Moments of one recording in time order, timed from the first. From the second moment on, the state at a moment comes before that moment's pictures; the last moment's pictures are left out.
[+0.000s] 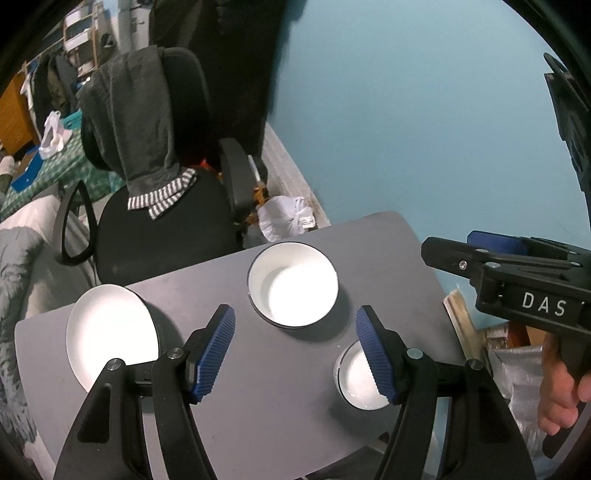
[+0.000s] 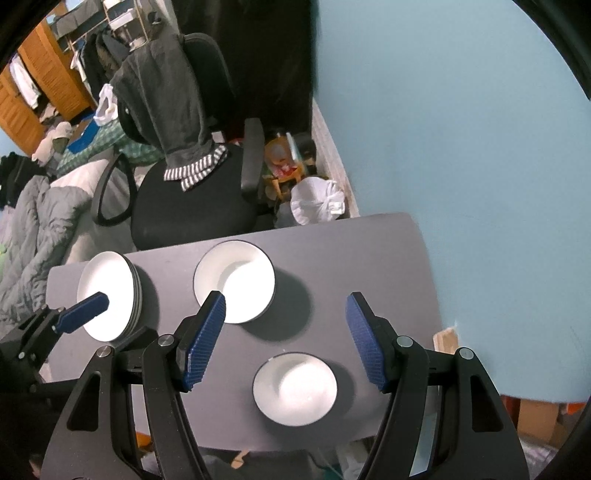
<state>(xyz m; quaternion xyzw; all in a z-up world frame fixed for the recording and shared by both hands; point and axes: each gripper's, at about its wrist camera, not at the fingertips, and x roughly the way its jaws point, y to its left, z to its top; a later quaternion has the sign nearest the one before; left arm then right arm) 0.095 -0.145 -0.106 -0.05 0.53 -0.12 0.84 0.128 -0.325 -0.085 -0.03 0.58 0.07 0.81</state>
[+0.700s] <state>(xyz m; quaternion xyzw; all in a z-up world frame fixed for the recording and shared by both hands) 0.064 -0.188 -0.100 0.02 0.52 -0.22 0.83 0.077 -0.376 -0.071 0.01 0.58 0.00 0.81</state>
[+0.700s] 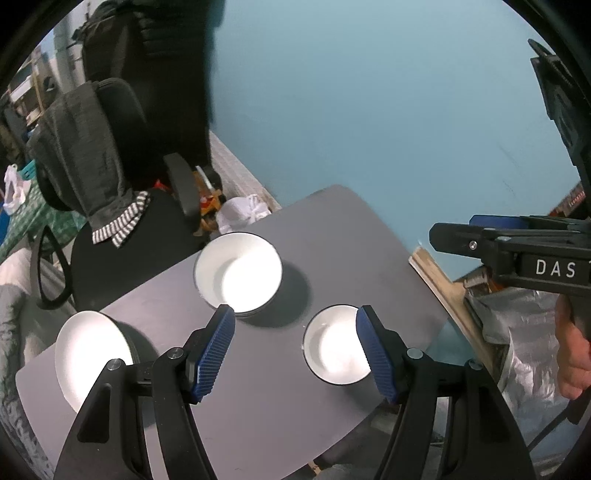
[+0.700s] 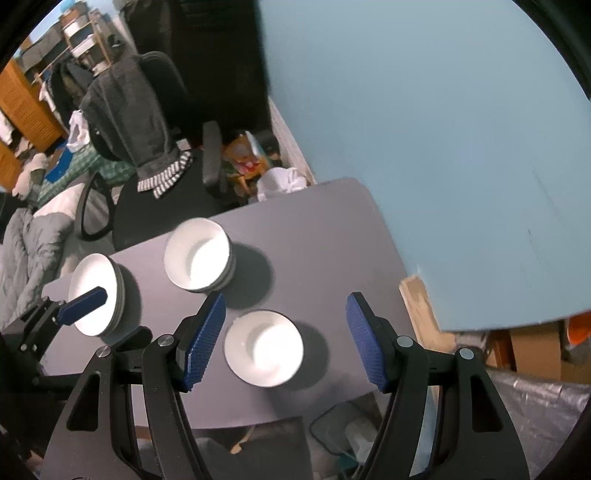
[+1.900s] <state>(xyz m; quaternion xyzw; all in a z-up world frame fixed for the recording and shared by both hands) 0.065 -0.238 -0.249 0.06 0.63 -0.23 0.74 0.058 -0.424 -0.225 0.07 0.67 -0.01 0.74</state>
